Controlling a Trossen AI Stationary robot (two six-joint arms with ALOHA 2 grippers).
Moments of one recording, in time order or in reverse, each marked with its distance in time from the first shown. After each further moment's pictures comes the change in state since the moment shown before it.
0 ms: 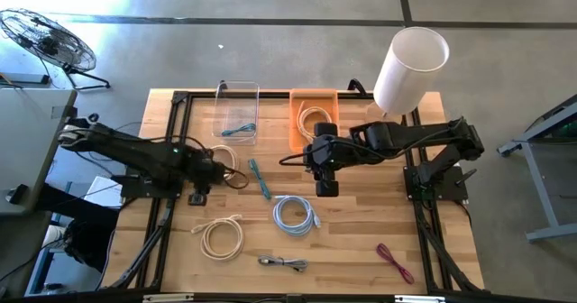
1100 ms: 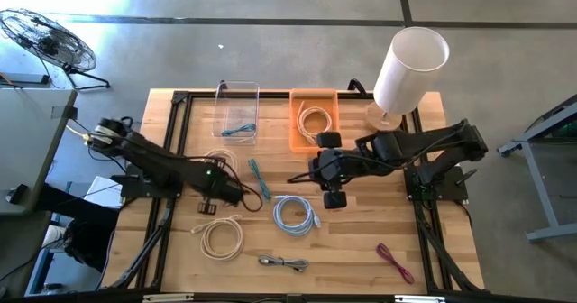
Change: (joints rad) left arm -0.166 0.358 0.255 -0.167 -0.121 -0.070; right arm 0.103 -0.030 0.000 -0.038 0.052 0.003
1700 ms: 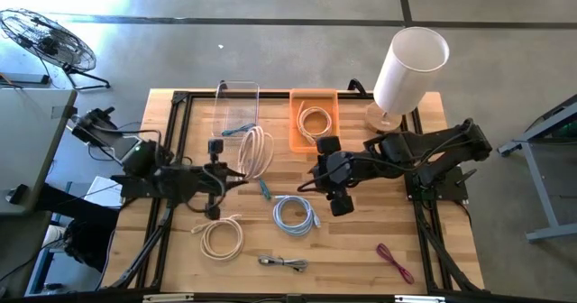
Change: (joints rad) left arm -0.216 -0.218 0.471 0.365 -0.417 0.197; right arm 0.029 -0.023 0.001 0.075 -0.048 -0.117
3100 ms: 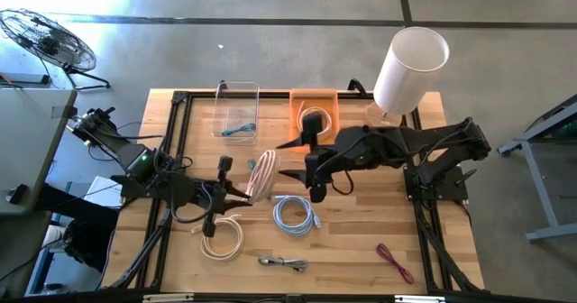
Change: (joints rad) left arm -0.023 -0.032 -0.137 0.277 0.173 0.149; right arm -0.055 0.004 0.000 0.558 0.047 -0.408
